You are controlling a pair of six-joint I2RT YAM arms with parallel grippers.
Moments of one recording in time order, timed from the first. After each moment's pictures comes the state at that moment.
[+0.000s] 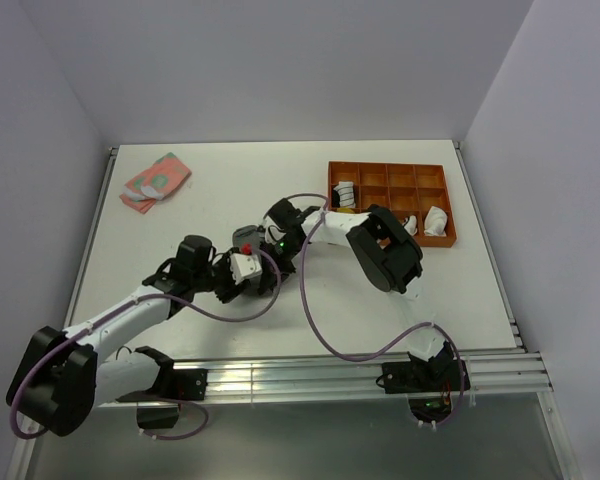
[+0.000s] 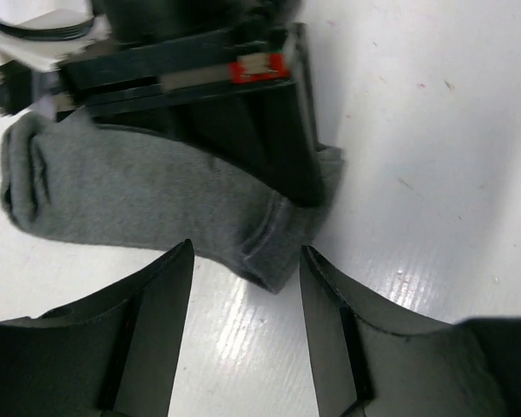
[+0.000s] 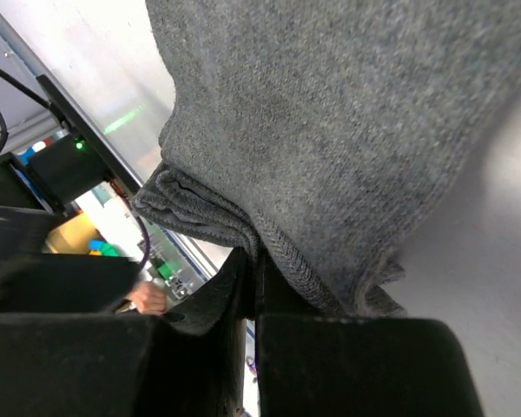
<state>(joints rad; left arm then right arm) -0.46 1.12 0.49 -0.07 0.47 0.63 0.72 2.23 1.51 -0.55 -0.77 0.51</state>
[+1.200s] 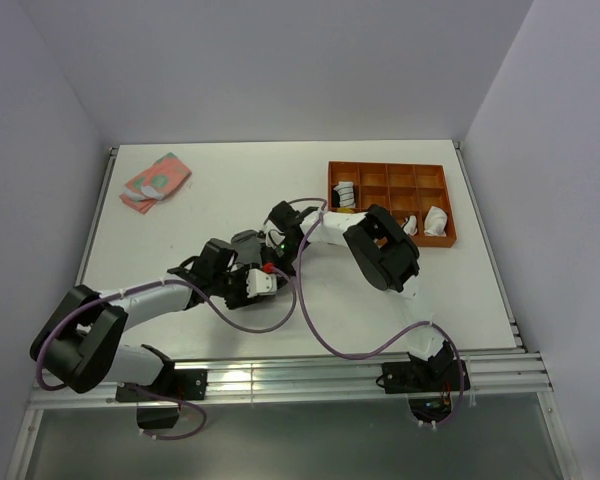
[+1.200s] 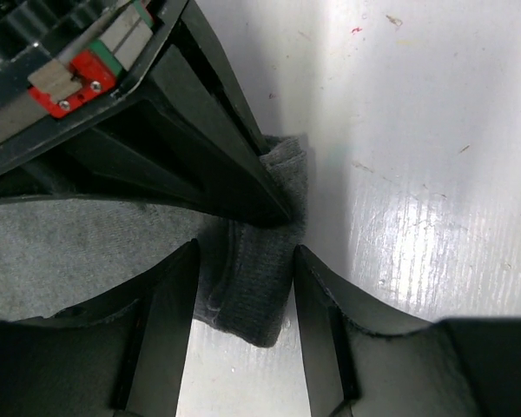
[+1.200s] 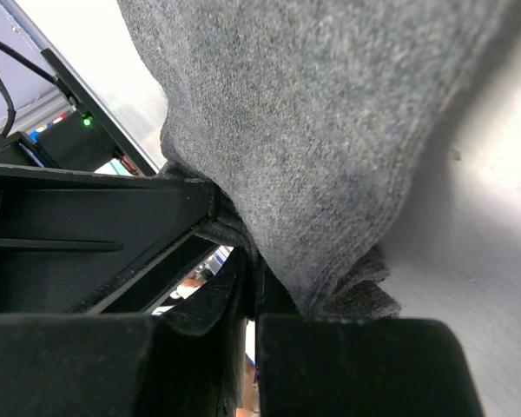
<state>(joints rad) -0.57 1.35 0.51 -0.05 0.47 0.83 0.71 2.26 1.53 -0.62 -0.85 0.51</state>
